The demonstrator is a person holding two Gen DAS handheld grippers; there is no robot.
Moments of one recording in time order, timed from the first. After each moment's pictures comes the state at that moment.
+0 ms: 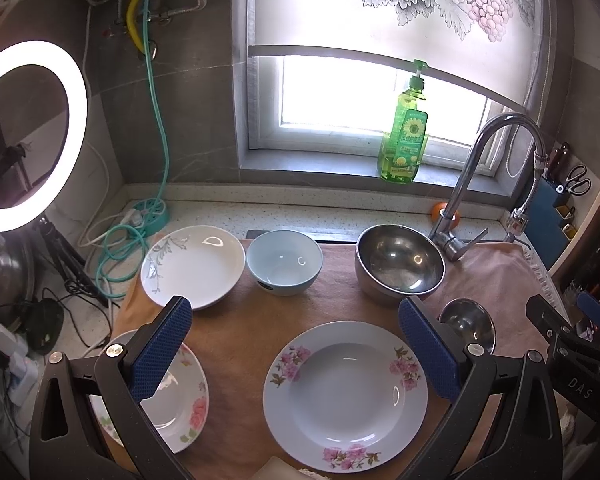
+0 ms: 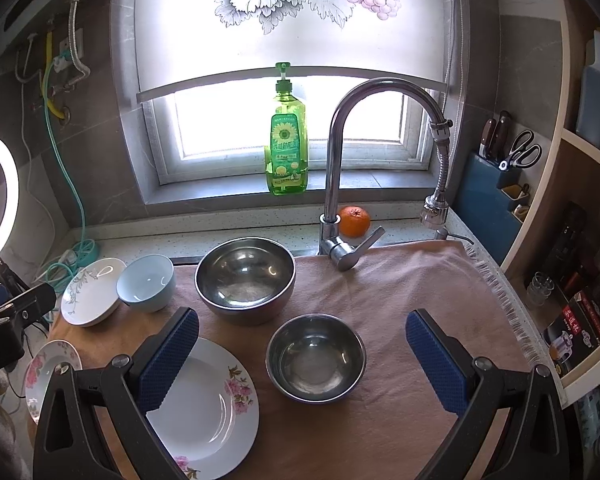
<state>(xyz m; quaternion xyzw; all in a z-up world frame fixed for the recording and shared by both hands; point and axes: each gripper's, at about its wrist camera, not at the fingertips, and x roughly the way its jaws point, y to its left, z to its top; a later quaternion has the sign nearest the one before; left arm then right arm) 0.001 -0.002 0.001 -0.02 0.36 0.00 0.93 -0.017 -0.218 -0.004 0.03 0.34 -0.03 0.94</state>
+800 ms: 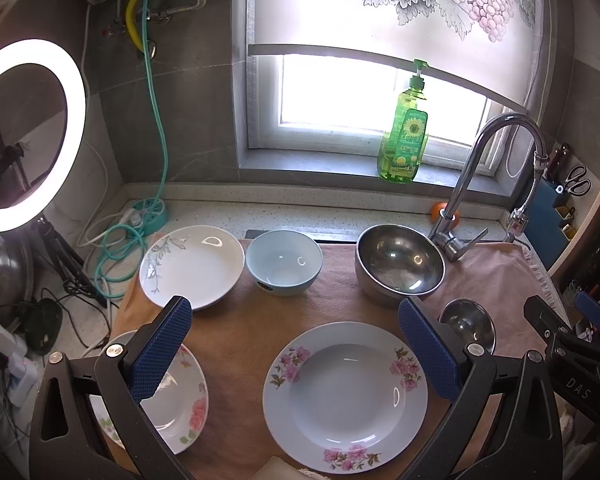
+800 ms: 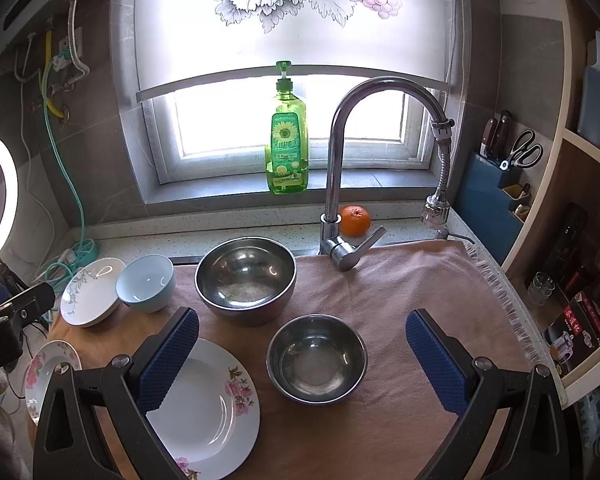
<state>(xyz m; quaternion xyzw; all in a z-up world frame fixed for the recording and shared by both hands) 0.003 -0.002 0.000 -0.02 0.36 0.00 0.93 -0.015 -0.217 -0.005 0.03 0.34 -0.03 0.94</state>
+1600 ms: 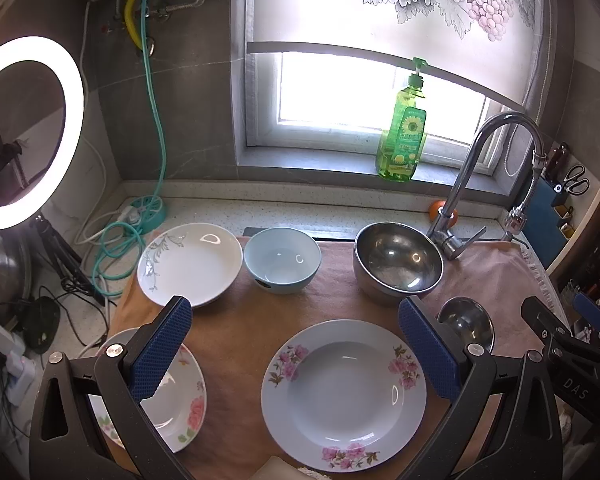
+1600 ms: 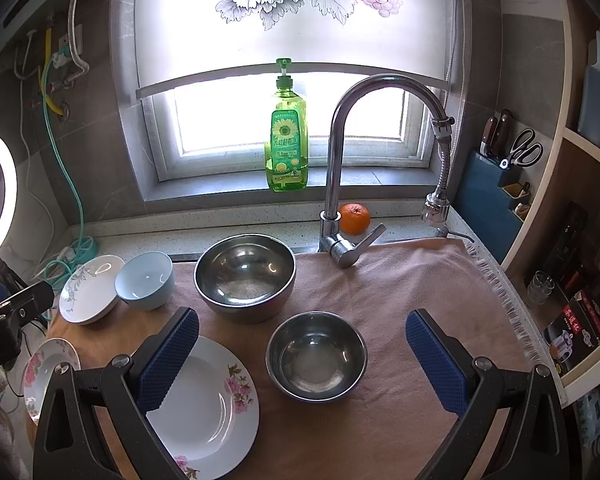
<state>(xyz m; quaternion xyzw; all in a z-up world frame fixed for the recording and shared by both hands) 0.002 -0.003 -0.002 -0.02 0.36 0.00 0.93 -0.016 -0.217 -0.007 0.03 0.34 -0.03 0.94</state>
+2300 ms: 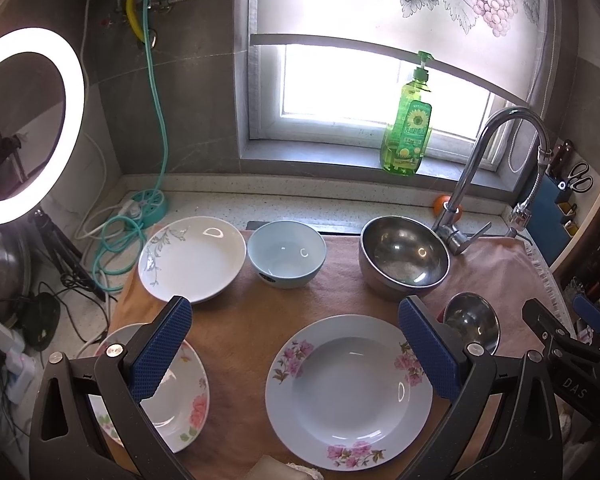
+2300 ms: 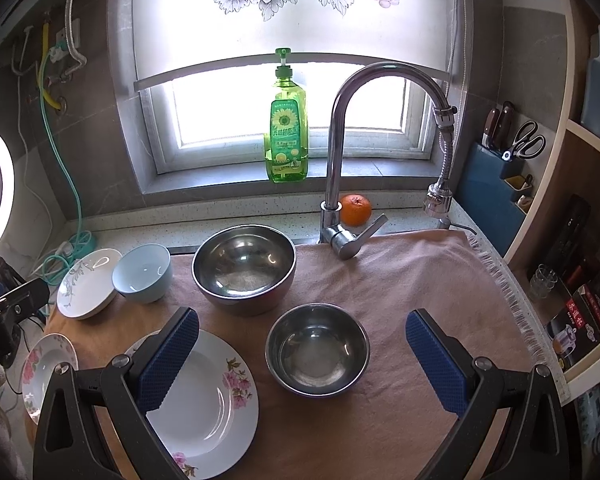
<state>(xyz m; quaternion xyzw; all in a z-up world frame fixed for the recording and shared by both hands) 0.005 0.004 -0.010 -0.03 0.37 0.00 0.93 -0.012 -0.215 -0.017 0.03 0.35 -0.03 0.93</state>
